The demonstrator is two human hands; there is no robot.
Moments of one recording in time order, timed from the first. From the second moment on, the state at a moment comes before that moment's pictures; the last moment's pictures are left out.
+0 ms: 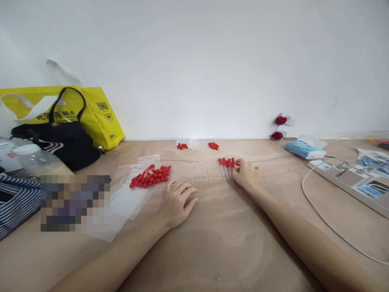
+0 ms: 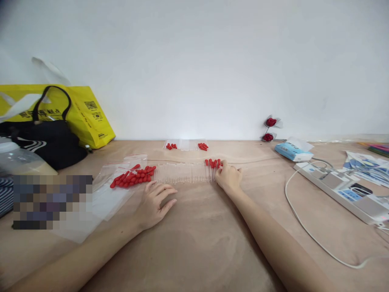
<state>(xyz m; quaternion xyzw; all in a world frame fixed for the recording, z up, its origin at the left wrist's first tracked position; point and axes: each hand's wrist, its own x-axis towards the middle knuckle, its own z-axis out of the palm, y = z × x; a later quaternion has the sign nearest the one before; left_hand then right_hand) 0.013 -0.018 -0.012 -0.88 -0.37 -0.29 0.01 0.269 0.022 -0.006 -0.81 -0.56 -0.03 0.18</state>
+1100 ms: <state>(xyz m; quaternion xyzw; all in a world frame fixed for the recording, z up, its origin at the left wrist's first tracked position) 0.012 -0.019 -0.011 -0.88 -0.38 -0.29 0.04 0.250 0.052 0.009 -0.83 -0.56 0.02 0.00</state>
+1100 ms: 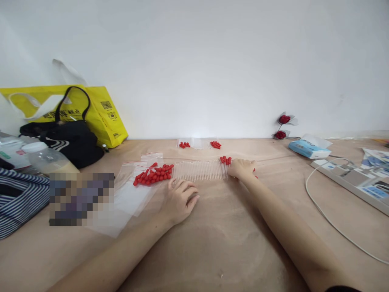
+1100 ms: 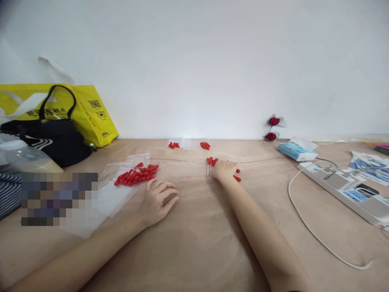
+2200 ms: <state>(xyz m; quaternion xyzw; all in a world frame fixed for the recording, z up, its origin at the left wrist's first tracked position) -0.011 0.050 0.019 -0.76 -0.59 -0.25 0.11 0.227 -0.024 0.003 -0.45 -0.88 0.08 0.16</state>
